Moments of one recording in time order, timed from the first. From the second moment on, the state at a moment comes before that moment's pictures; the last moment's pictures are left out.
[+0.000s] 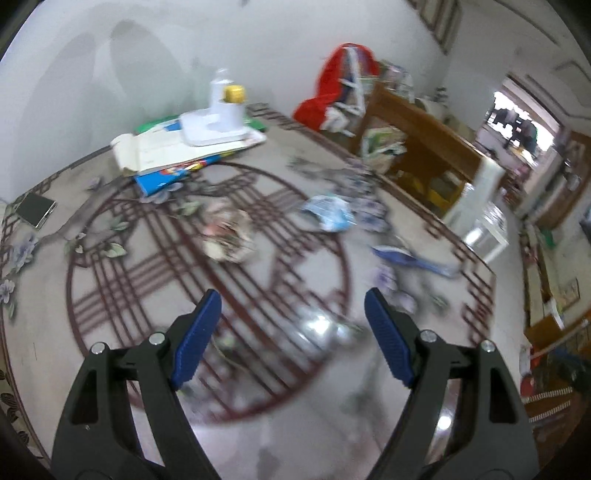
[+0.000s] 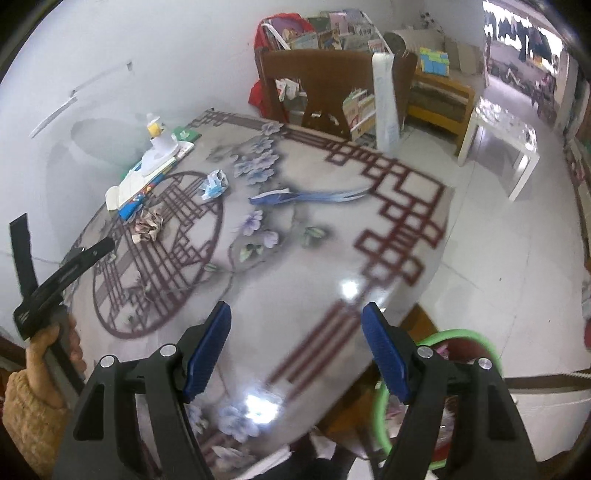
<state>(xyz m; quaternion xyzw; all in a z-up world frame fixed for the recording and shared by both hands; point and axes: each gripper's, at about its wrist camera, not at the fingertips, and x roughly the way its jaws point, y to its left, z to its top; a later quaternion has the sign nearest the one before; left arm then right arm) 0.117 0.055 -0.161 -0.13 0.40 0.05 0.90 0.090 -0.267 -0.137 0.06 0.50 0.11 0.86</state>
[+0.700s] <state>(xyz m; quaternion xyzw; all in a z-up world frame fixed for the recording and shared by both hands) 0.230 0.140 -0.264 -0.18 0.48 0.12 0.85 0.227 -0.150 -0.218 0.02 0.57 0.20 0.80</state>
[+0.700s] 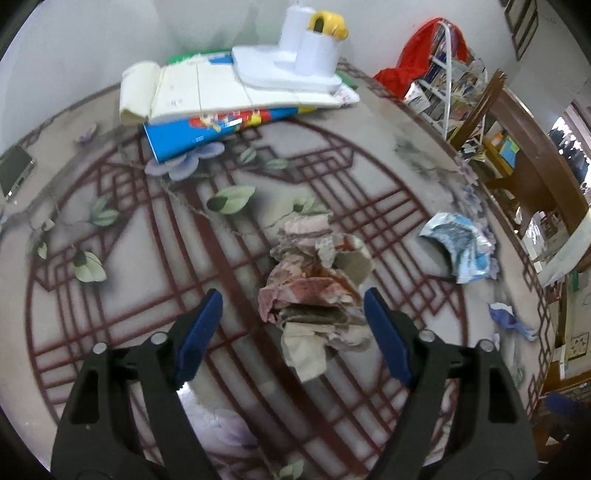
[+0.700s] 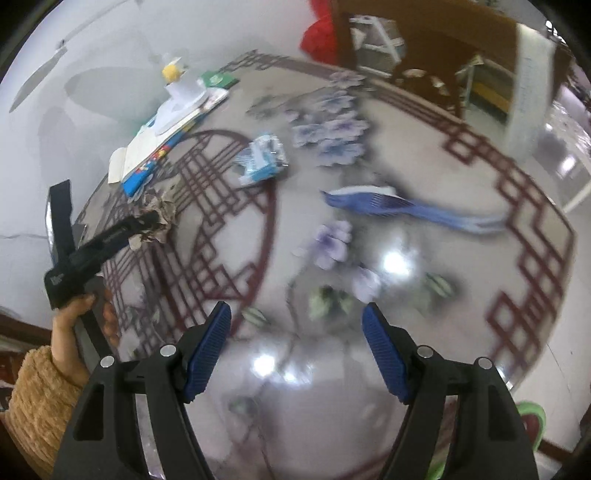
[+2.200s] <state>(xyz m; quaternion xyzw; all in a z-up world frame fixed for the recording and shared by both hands) 0.123 0.100 -0.163 -0.17 0.39 0.10 0.90 0.272 -0.069 -0.188 -0.05 0.48 0.26 0.84</state>
